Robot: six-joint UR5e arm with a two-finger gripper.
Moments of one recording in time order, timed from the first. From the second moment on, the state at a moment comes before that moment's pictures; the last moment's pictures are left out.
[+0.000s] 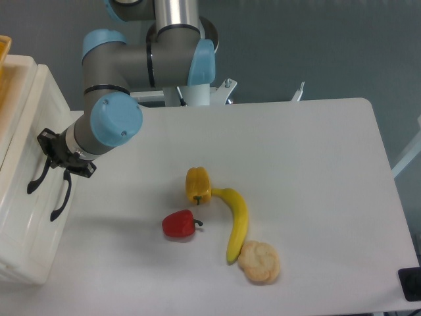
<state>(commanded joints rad) 2.10 -1.89 -1.57 -1.50 0.93 0.63</state>
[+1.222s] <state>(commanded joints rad) 2.41 -1.89 -1.52 -1.31 1.15 0.72</state>
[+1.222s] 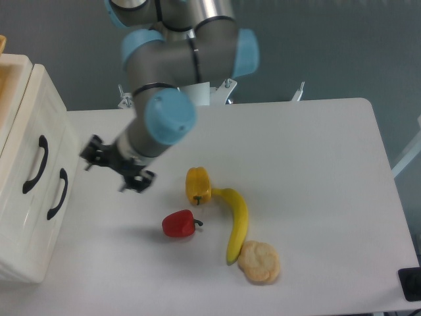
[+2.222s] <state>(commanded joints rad) 2.69 -2.05 -1.45 -1.13 1.48 1.65</state>
